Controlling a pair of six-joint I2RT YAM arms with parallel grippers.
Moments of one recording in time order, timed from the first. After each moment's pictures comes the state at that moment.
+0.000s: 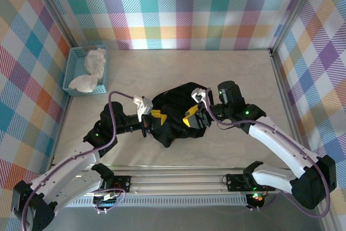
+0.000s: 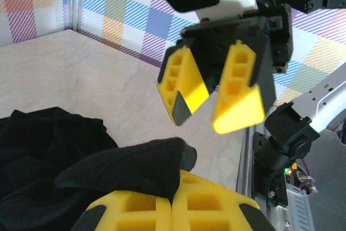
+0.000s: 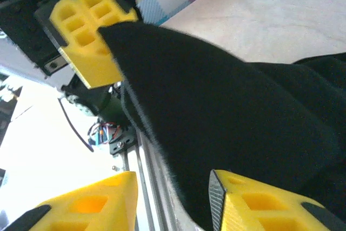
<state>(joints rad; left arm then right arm) -0.60 0.83 0.58 0.07 0.63 -0.13 0.60 1.10 0.89 -0.40 -0.84 0.04</state>
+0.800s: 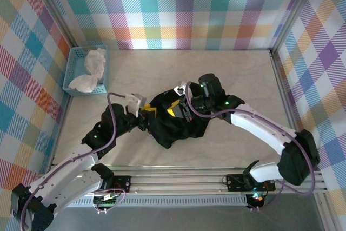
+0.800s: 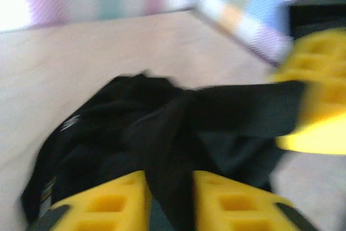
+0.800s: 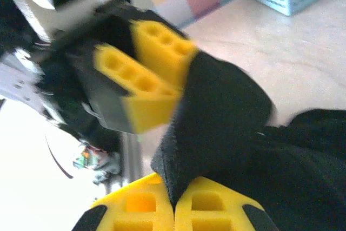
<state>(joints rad) -0.60 0.80 0.58 -0.11 0.10 -0.21 0.70 1.39 1.04 -0.18 -0.81 0.10</state>
